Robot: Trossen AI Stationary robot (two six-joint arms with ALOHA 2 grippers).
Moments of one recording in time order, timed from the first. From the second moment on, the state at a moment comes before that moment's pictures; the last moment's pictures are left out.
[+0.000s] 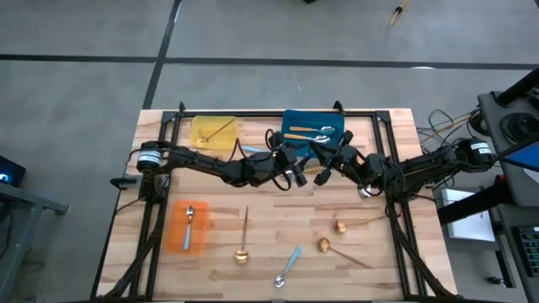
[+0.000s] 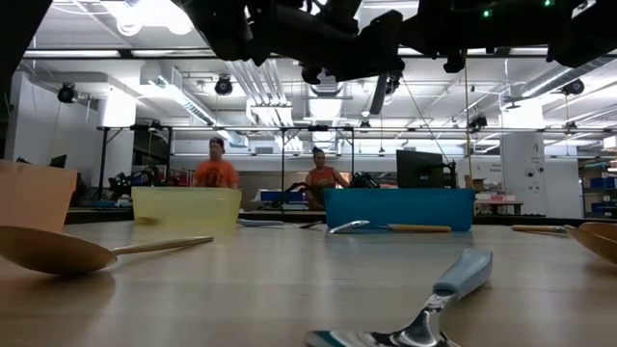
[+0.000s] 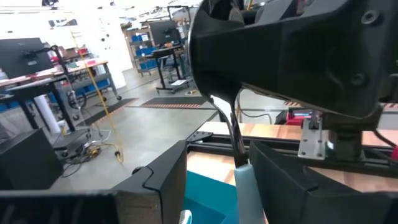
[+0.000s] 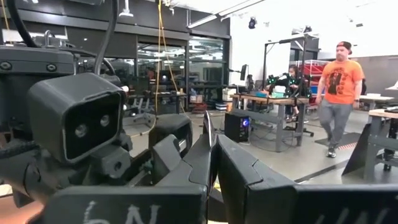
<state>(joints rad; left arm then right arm) 0.00 1.94 1.23 0.73 -0.52 0.18 0.06 1.20 0.44 1.06 0.58 -0.17</state>
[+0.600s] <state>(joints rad) -0.01 1.95 1.25 0.68 -0.58 0.14 0.06 1.20 0.44 1.05 0.60 -0.21</state>
